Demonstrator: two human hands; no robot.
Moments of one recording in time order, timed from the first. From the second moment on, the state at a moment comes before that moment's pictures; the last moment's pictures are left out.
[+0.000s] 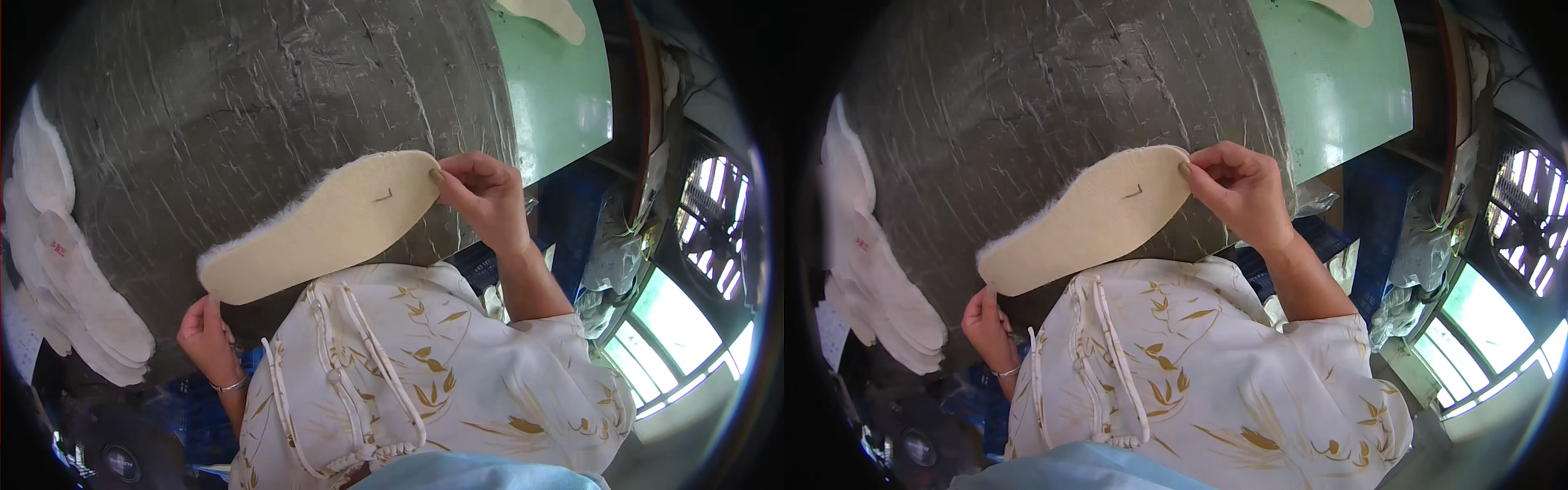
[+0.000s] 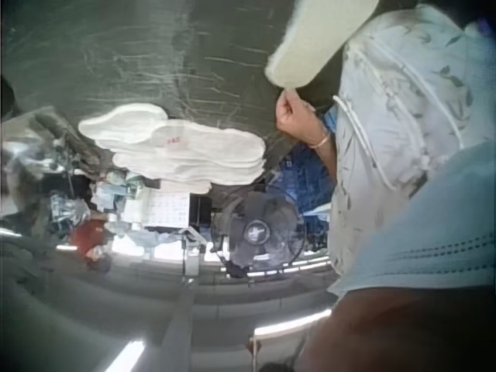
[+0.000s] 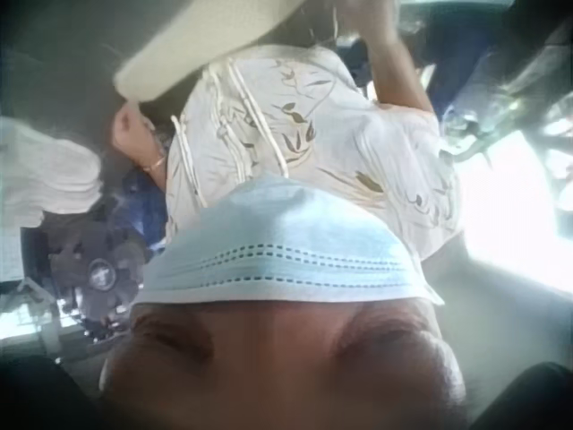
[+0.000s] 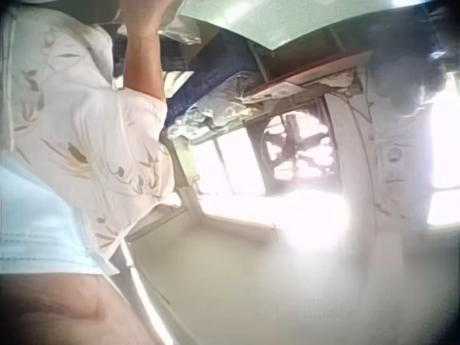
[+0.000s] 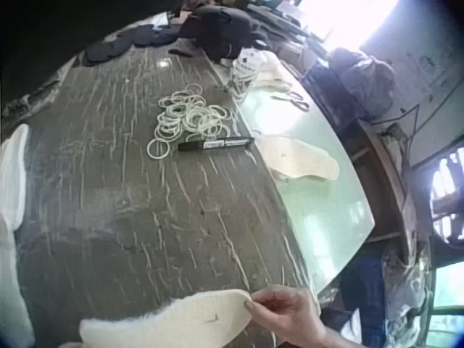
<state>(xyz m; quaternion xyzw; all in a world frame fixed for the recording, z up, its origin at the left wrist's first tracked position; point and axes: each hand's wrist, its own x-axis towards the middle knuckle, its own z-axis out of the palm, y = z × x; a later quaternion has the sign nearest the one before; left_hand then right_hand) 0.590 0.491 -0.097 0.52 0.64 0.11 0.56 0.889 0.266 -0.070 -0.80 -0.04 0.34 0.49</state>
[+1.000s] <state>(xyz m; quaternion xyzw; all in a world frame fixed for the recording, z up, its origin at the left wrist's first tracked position) 0.695 0.414 -0.057 0.92 0.20 0.19 0.27 0.916 0.234 -0.089 -0.68 -0.15 0.48 0.53</state>
